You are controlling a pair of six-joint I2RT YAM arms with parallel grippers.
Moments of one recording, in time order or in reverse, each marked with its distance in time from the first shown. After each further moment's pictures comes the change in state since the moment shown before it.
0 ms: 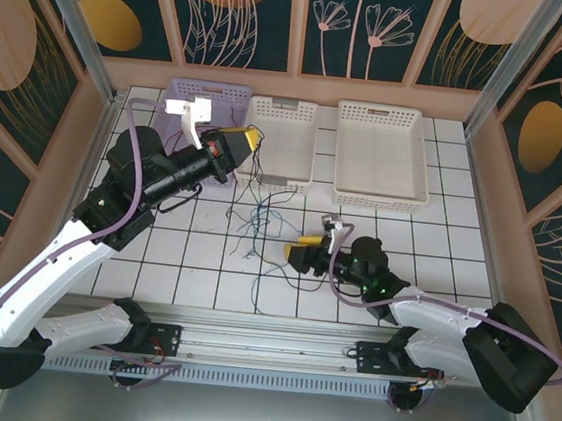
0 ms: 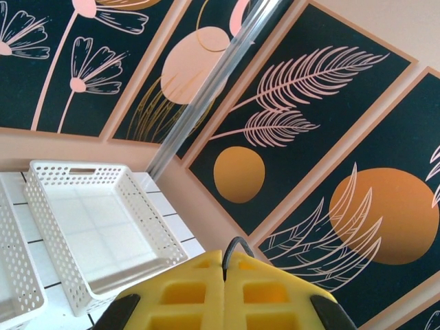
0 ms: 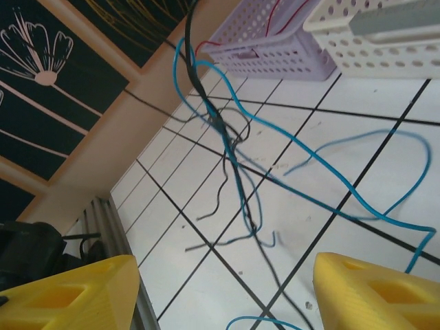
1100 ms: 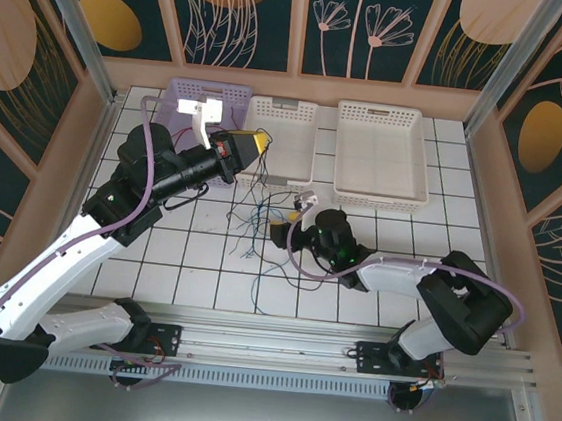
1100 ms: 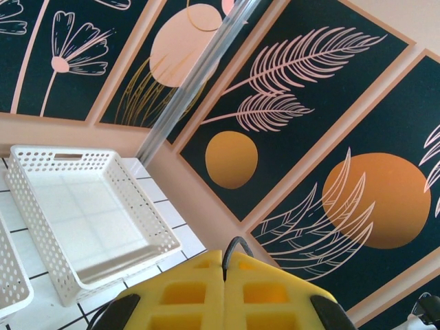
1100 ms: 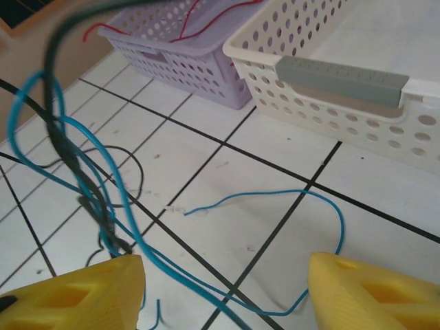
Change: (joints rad) left arm 0.000 0.038 0.000 0.013 0.054 -0.008; right arm 0.033 0.375 0.295 -0.085 0.257 -0.289
